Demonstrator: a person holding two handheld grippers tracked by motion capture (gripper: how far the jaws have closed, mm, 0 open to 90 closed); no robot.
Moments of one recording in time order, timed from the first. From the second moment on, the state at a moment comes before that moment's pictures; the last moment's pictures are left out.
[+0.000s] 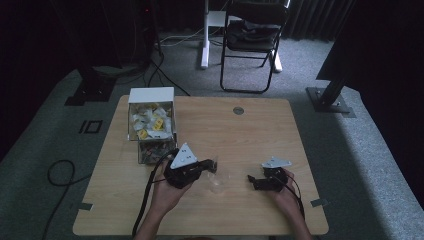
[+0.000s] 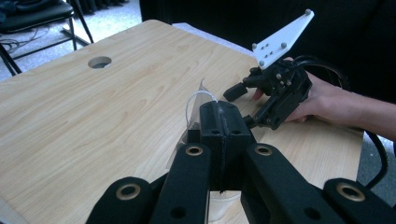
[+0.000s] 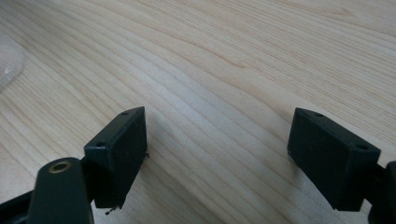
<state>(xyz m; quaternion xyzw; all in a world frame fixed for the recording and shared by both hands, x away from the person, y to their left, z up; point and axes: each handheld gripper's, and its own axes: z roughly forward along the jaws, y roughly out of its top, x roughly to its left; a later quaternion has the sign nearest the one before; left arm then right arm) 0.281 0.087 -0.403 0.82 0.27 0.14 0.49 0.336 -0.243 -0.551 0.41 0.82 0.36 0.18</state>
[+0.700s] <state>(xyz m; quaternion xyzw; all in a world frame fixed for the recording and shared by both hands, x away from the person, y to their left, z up) 0.286 0.067 -0.420 0.83 0.26 0.12 0.48 0.336 -0.243 -0.551 0.41 0.82 0.36 0.18</state>
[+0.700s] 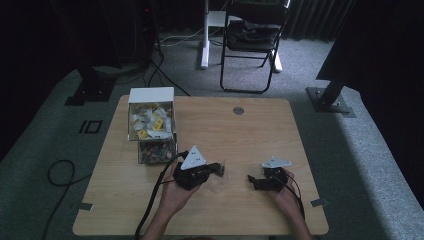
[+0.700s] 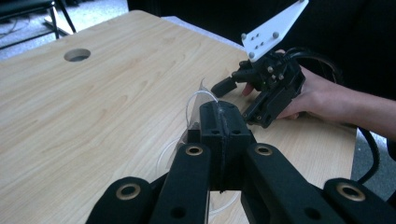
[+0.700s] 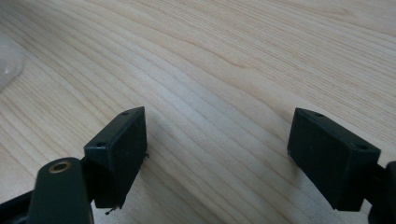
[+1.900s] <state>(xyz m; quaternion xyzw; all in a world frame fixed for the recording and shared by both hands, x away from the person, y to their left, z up) 0.290 0.095 -0.447 0.81 0.33 0.15 0.46 0.336 -0.243 -0.551 0.41 0.82 0.36 0.18</state>
